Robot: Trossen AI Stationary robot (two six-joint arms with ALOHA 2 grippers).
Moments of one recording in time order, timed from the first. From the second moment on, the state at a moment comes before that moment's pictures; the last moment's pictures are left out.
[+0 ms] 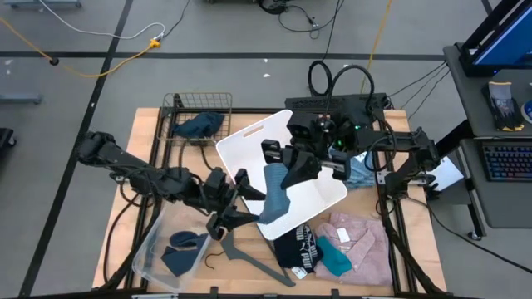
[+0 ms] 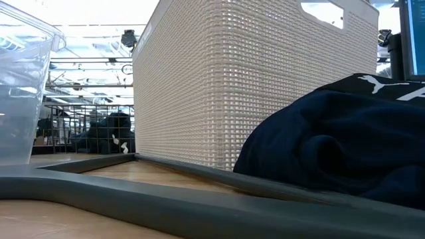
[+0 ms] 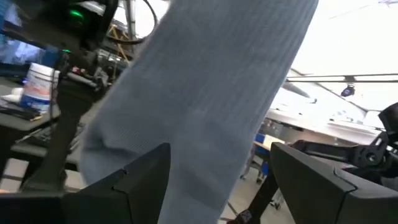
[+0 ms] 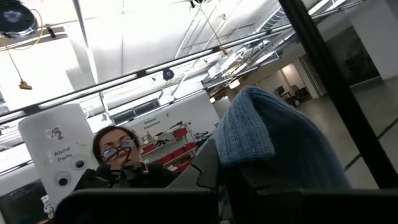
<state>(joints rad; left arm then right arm) -0.40 1.41 1.08 0.70 -0.12 -0.33 0.03 1.69 1.87 0.47 -0.87 0.98</state>
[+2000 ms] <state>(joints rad) -0.49 1.37 1.15 0.83 0.16 -0.18 -0.13 1.69 1.86 0.14 -0.92 0.88</state>
